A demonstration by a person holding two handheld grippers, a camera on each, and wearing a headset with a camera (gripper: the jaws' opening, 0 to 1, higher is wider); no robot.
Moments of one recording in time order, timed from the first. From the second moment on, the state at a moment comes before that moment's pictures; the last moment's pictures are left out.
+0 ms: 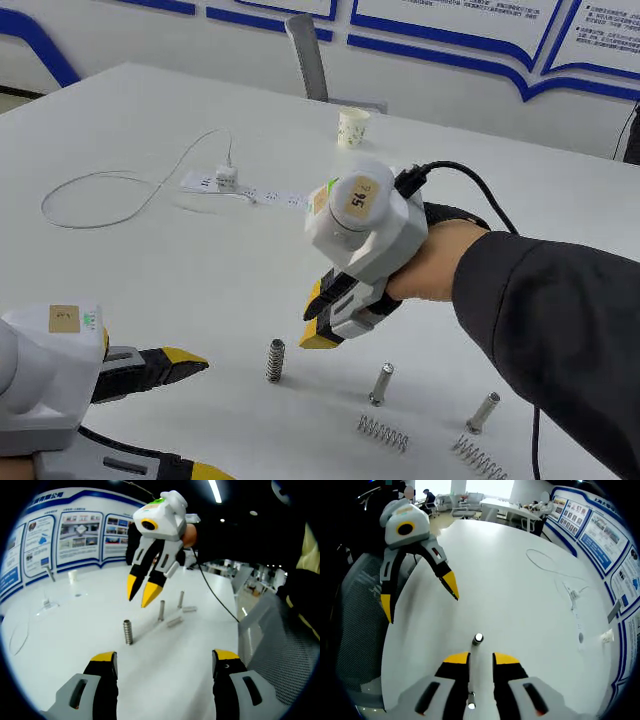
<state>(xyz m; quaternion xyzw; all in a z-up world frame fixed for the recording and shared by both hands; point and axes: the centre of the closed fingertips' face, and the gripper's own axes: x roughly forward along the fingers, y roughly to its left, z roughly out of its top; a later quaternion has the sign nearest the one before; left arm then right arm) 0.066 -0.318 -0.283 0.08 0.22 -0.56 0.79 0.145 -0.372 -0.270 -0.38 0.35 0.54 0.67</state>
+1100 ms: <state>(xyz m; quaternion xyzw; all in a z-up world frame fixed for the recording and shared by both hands) 0.063 -0.322 -0.276 0.09 0.21 -0.57 0.79 0.094 -0.432 -0.262 -0.31 0.34 0.50 0.74</state>
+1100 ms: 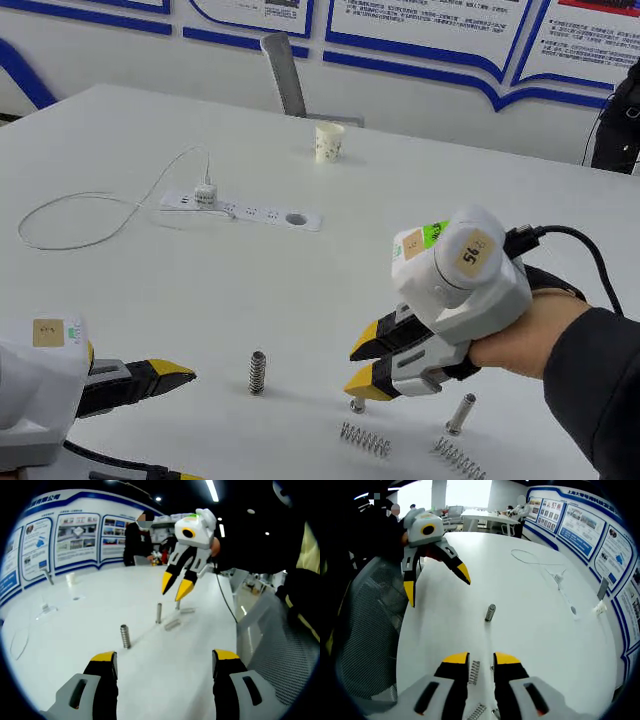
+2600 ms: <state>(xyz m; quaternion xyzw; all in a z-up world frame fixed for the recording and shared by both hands) 0.060 -0.328 -0.273 0.09 0.21 -0.57 0.79 0.076 -0.468 -0.349 -0.26 0.40 0.47 0.74</state>
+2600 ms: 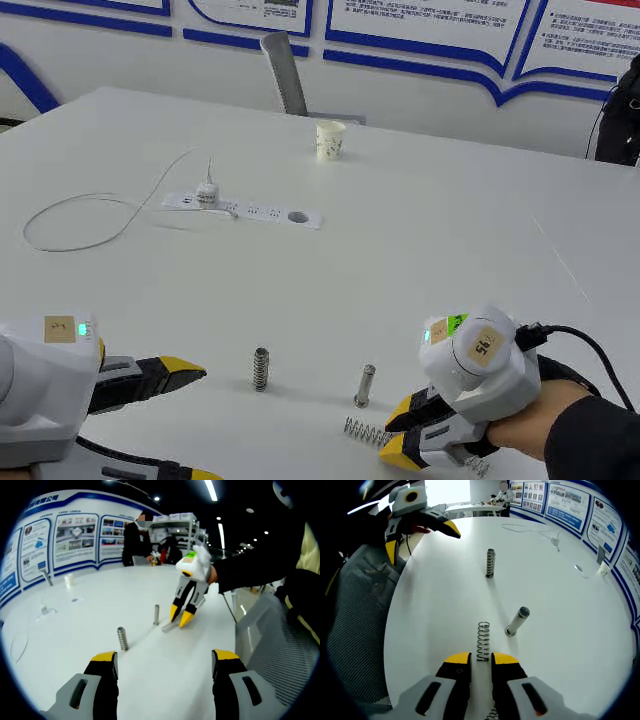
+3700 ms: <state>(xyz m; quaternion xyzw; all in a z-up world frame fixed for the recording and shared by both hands) 0.056 -0.345 -0.268 0.10 0.21 -0.59 0.77 0.070 -0.467 -0.334 -0.26 0.40 0.48 0.74</state>
